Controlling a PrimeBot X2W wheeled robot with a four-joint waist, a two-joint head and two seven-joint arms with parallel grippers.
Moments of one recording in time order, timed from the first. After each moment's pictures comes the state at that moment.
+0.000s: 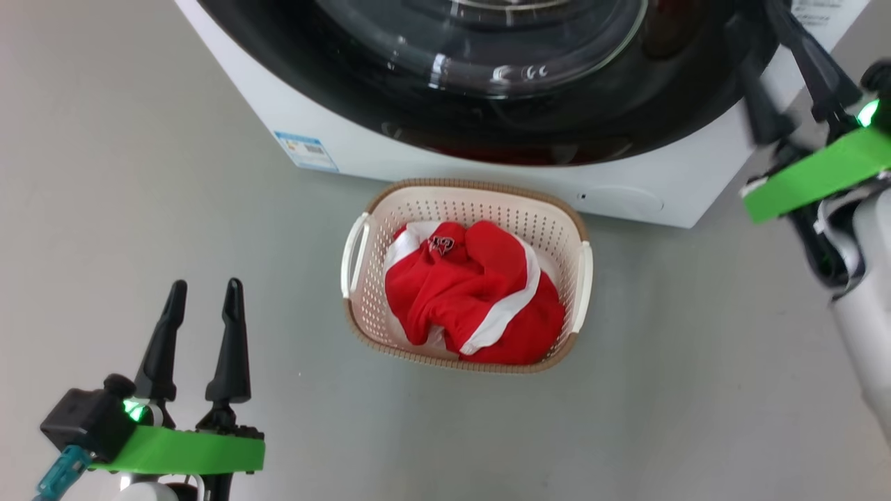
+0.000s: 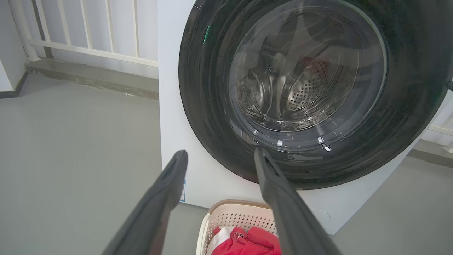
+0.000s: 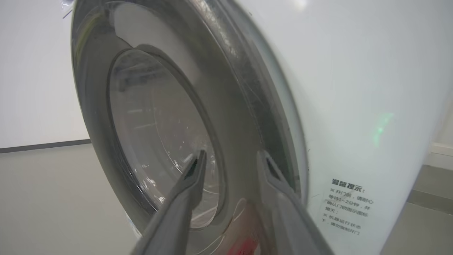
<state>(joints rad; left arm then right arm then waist) -0.15 0.08 -0.10 0.05 -0.42 -0.13 -0.25 -0.79 -0.43 0.28 0.40 0.46 0.13 -0.26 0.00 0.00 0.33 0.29</state>
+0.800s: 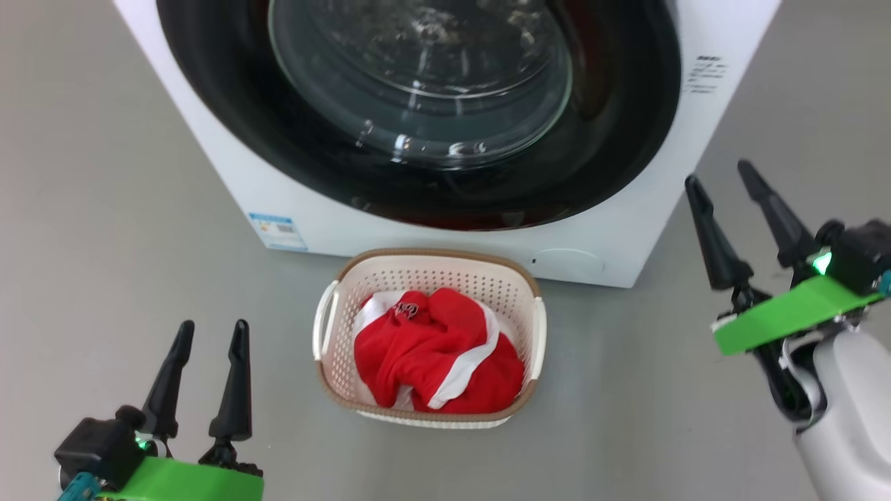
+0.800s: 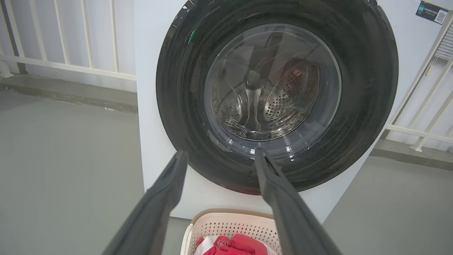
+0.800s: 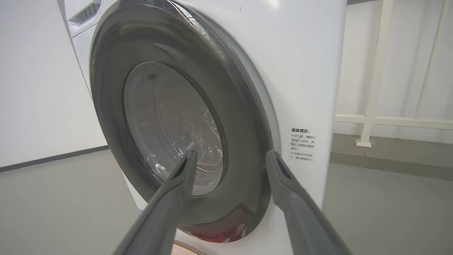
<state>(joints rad) -0.08 0.12 -0.12 0.08 -0.41 -0.13 -0.25 -0.44 -0.34 0.18 0.27 0.47 0.13 -0.26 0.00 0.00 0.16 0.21</state>
